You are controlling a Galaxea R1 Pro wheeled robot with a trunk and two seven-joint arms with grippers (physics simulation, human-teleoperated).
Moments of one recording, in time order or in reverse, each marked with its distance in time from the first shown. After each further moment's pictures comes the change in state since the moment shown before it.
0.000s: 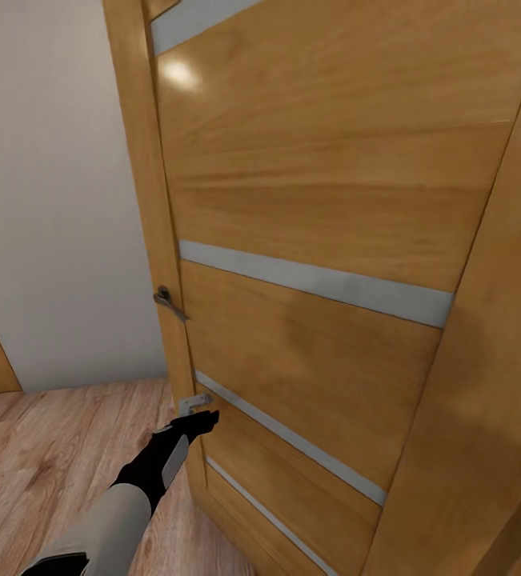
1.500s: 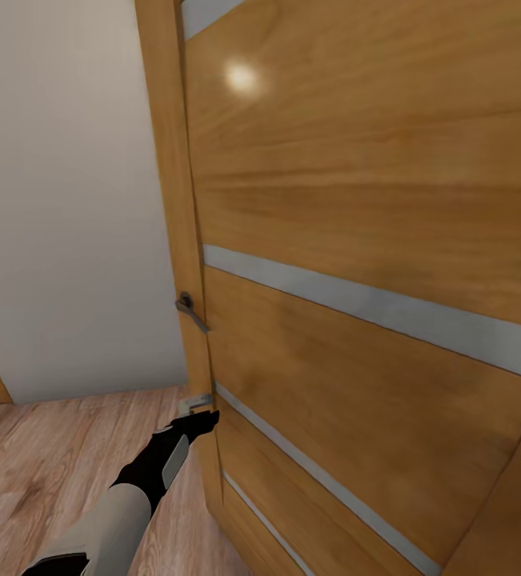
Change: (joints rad) left arm 0.000 0.000 -0.001 0.002 0.003 -0.003 -0.001; right arm 0.000 0.000 -0.001 0.000 0.001 0.001 0.002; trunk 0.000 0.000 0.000
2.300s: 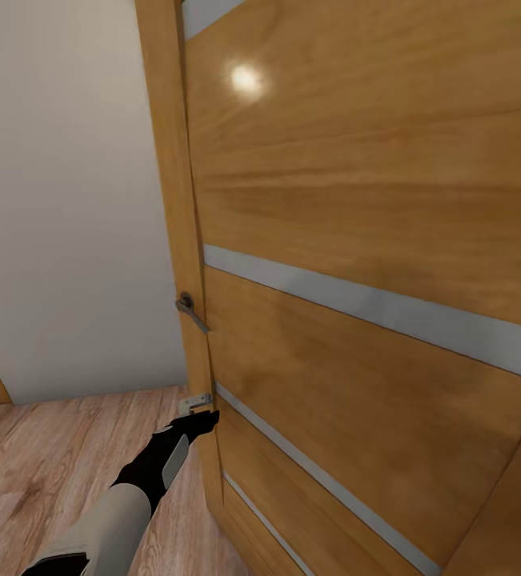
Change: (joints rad) left arm 0.000 0.000 0.000 0.000 0.000 0.000 -0.001; right arm 0.000 0.000 -0.001 0.000 0.000 0.000 -0.001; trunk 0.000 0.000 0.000
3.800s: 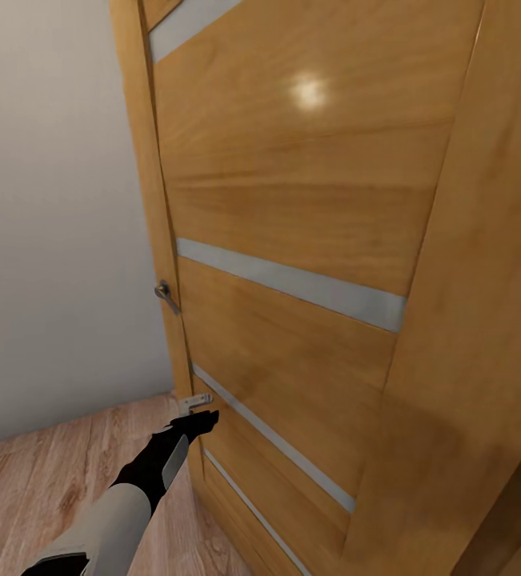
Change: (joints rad) left arm 0.000 0.000 0.002 0.000 -0.007 -0.001 0.002; right arm 0.000 0.000 0.001 0.000 0.000 0.000 0.001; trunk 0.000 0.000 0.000
